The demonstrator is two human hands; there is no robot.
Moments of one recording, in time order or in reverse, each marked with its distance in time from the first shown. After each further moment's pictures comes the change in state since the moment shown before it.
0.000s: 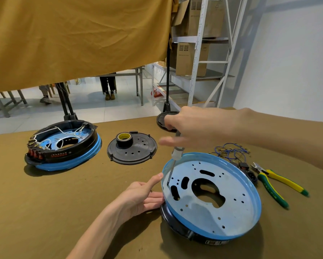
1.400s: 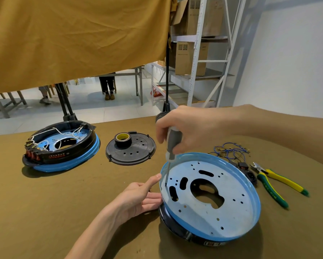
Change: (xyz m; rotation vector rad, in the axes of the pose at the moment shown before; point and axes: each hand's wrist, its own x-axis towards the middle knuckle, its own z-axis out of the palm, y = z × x) left_hand 0.002 -0.001 0.000 -0.024 0.015 0.003; right_hand 0.003 0.006 -0.007 0.378 -0.105 -0.171
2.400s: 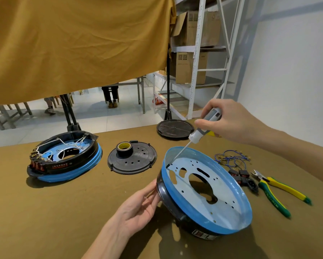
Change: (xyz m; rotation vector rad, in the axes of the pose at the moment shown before) left_hand -0.013 -0.003 0.007 -0.828 -0.190 -0.083; right_hand -0.052 0.059 0.012 0.312 0.692 0.392
